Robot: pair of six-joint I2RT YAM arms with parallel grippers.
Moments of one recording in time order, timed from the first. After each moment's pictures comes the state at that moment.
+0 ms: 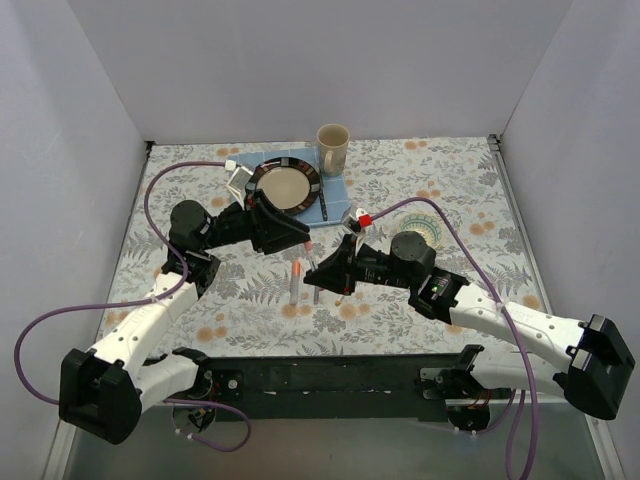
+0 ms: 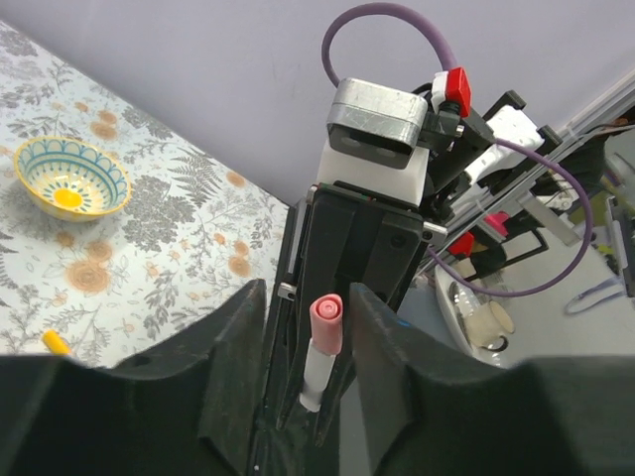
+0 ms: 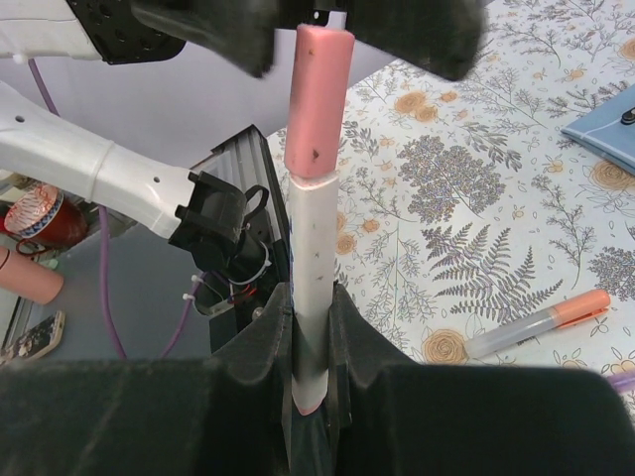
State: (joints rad) left arm -0.37 1.06 0.75 0.59 1.00 -0.87; right arm 0.96 1.09 0.71 0.34 -0.43 0.44
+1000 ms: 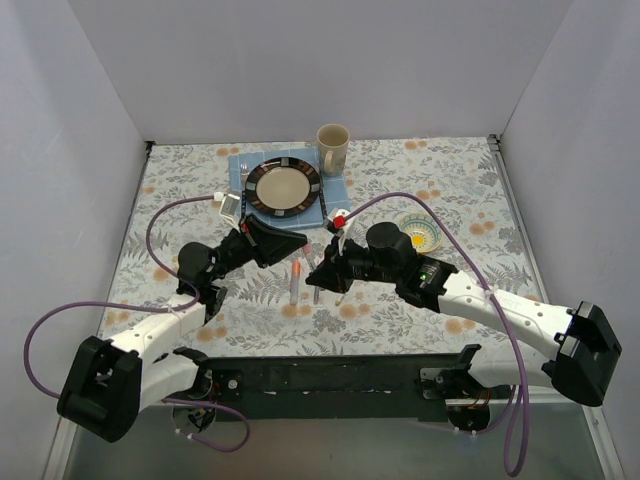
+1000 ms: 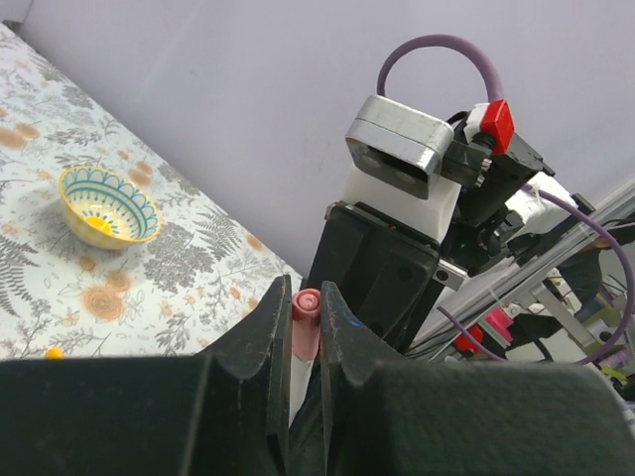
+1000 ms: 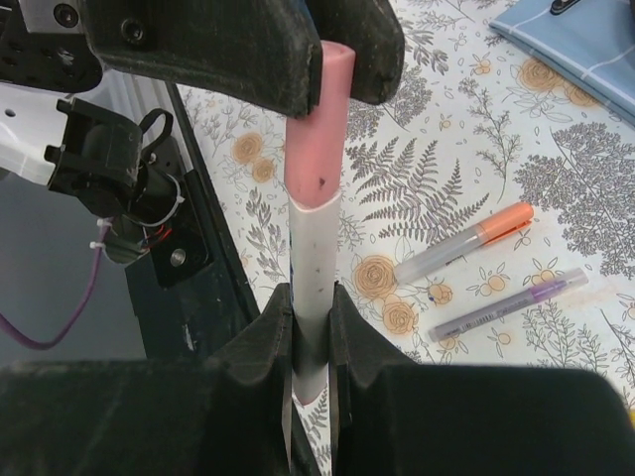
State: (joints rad) left arm -0.41 1.06 0.42 1.04 0.75 -1.03; right arm 0.97 1.19 0.84 0.04 -0.33 0.28
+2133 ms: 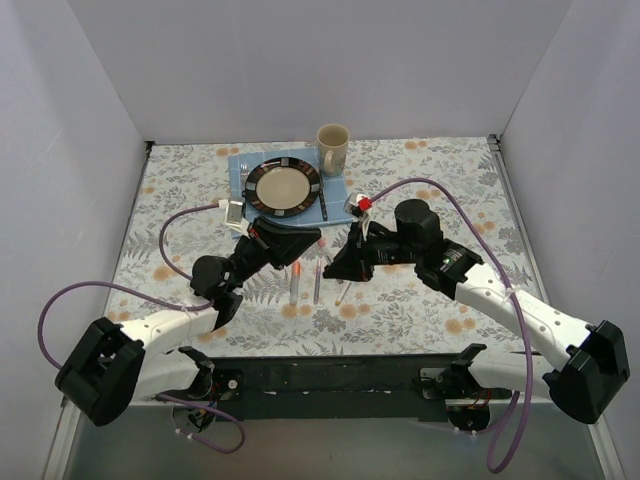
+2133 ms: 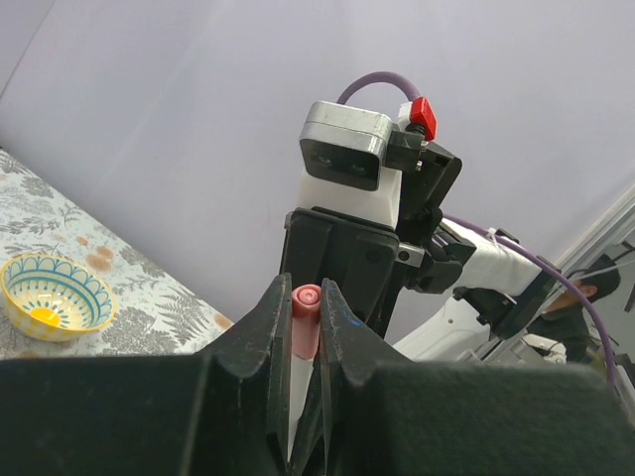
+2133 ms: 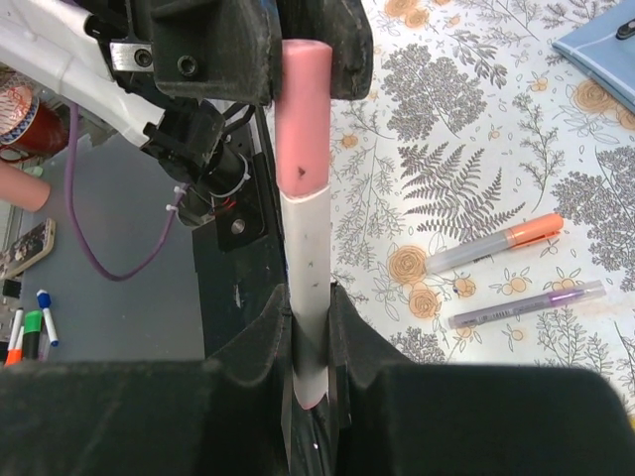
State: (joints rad) left arm -0.63 1.13 0.39 1.26 0.45 -1.03; right arm 0.77 1.11 0.89 -0.07 -0.70 0.25
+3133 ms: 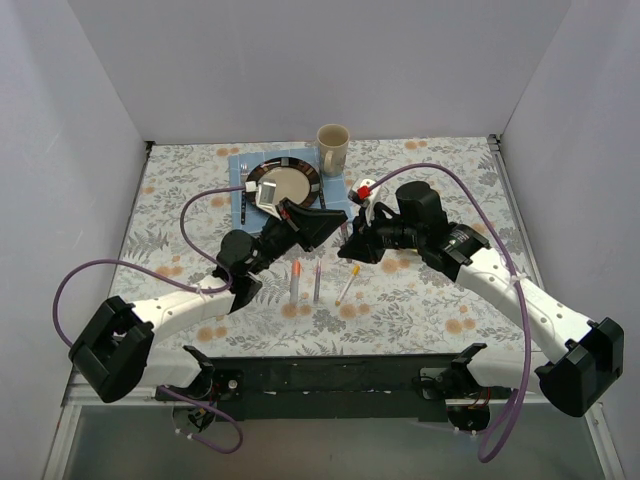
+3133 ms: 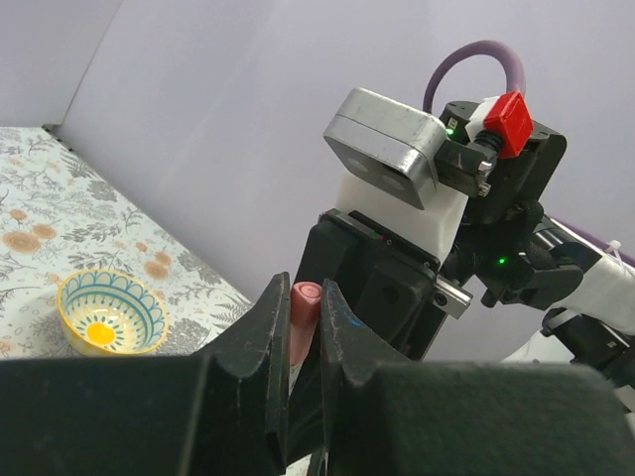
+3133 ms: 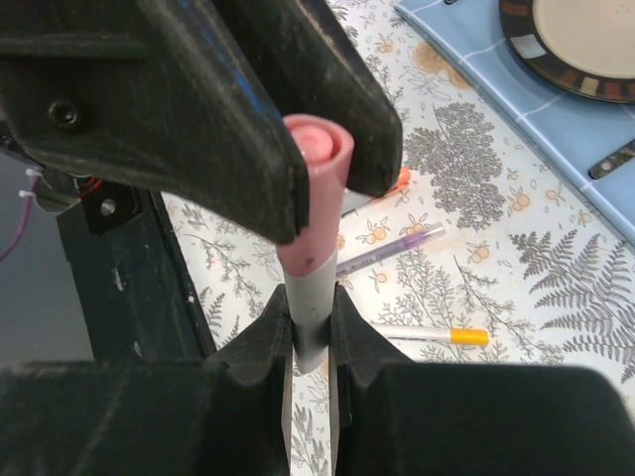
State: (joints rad) left arm -0.74 1.29 0.59 1.07 0.29 -0.85; right arm 0.68 1.18 1.06 -0.34 -0.56 0.01
